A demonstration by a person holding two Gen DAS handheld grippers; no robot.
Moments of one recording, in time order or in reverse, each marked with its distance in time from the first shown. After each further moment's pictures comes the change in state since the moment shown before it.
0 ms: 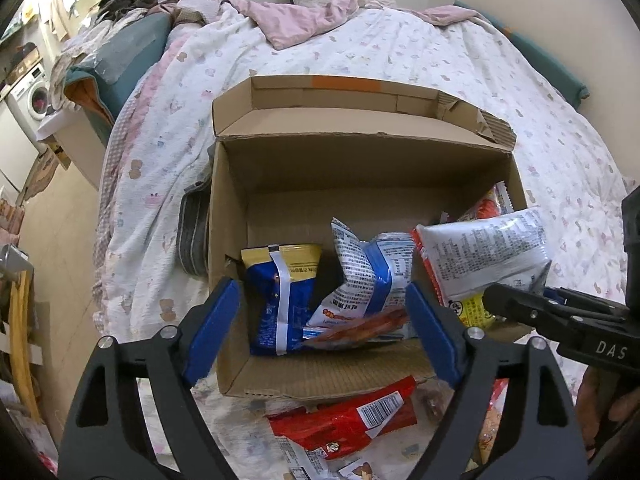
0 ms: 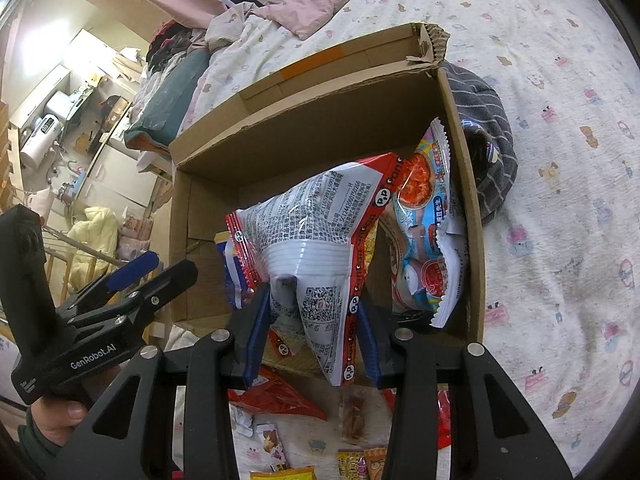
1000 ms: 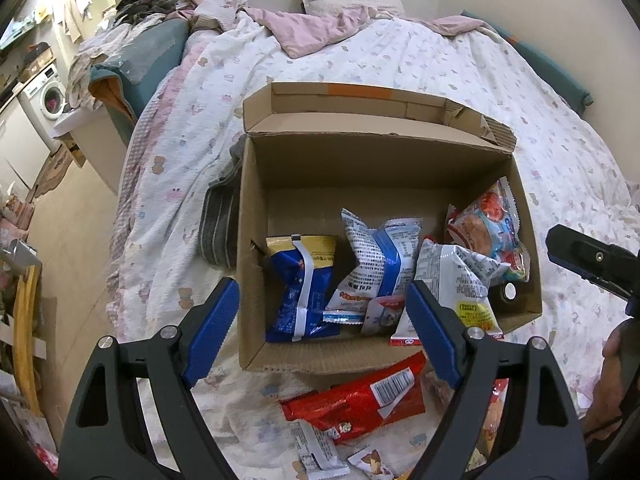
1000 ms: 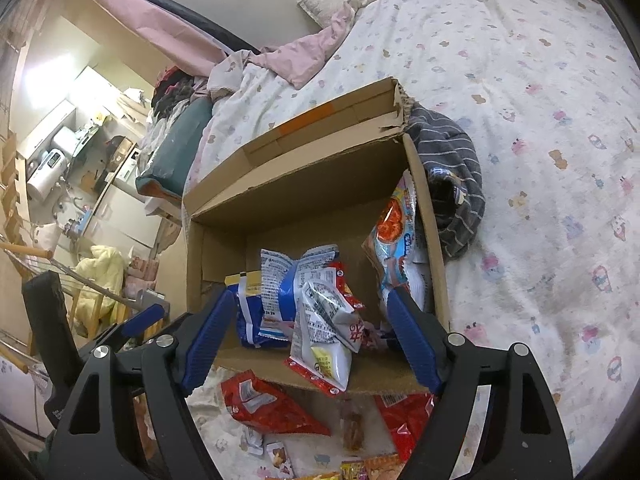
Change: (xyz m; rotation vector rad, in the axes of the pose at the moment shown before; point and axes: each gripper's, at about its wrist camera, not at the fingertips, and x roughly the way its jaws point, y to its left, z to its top) left arm -0.023 0.008 -0.018 -0.018 -0.036 0.035; right arm -0.048 -0.010 -0.002 0.041 -0.164 0.014
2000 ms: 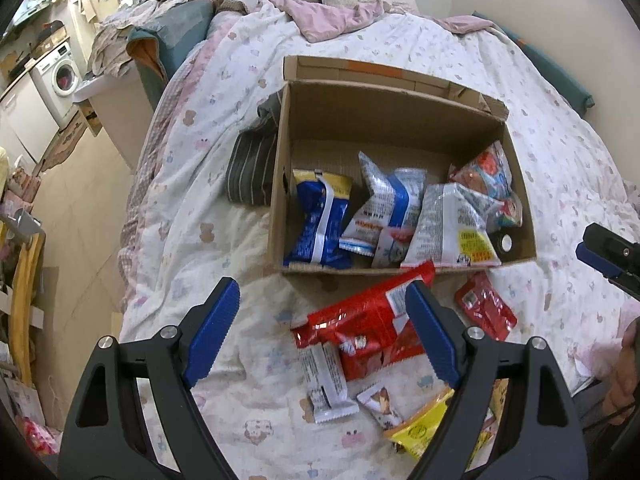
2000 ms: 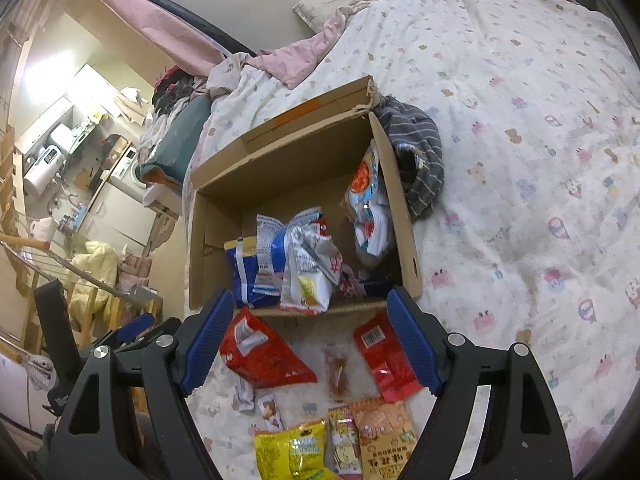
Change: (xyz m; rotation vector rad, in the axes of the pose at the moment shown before) left arm -0.033 0.015 -0.062 -0.055 0.030 0.009; right arm -0.051 -0.005 -0.048 -0.013 -0.005 -0.036
